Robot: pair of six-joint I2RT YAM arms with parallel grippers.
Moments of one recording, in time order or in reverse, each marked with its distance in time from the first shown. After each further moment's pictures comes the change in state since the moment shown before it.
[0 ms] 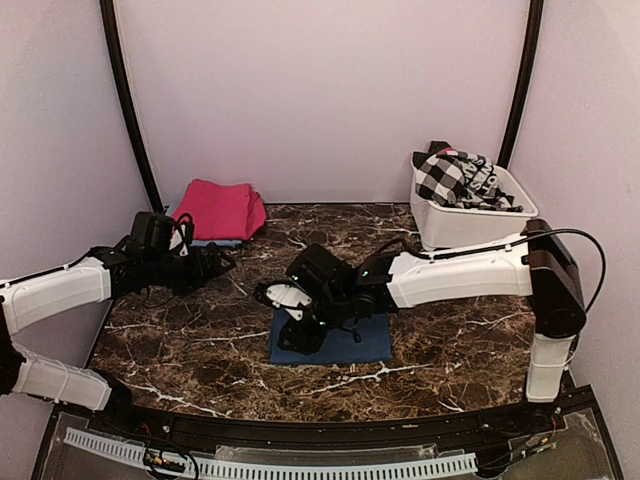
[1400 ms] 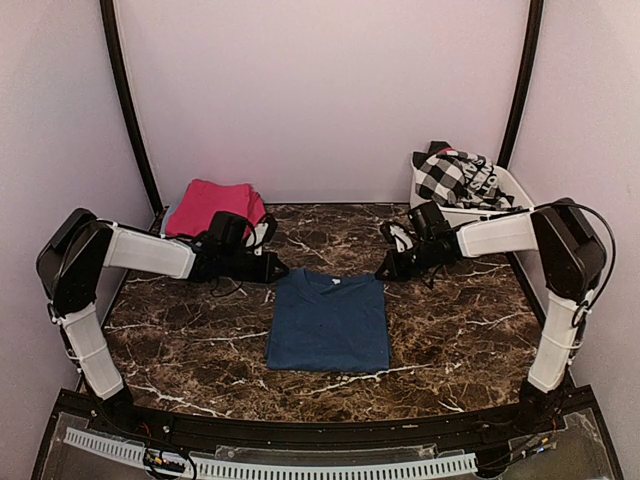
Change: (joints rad) left arm -0.159 0.605 0.270 0.369 0.118 0.353; right arm -0.683 -0.029 -0.276 0.231 -0.289 0.240
